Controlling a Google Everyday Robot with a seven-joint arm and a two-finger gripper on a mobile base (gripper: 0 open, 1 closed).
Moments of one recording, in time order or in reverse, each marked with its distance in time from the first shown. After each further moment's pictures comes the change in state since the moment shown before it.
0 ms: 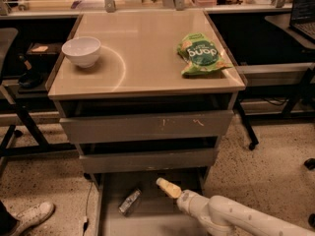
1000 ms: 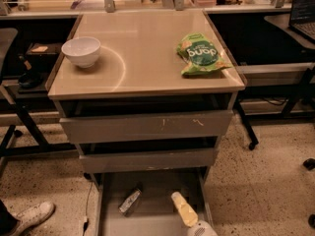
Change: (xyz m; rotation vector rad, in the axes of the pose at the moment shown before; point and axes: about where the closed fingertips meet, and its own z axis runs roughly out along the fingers) arm 0.038 0.048 -0.150 -0.037 -0.419 0.145
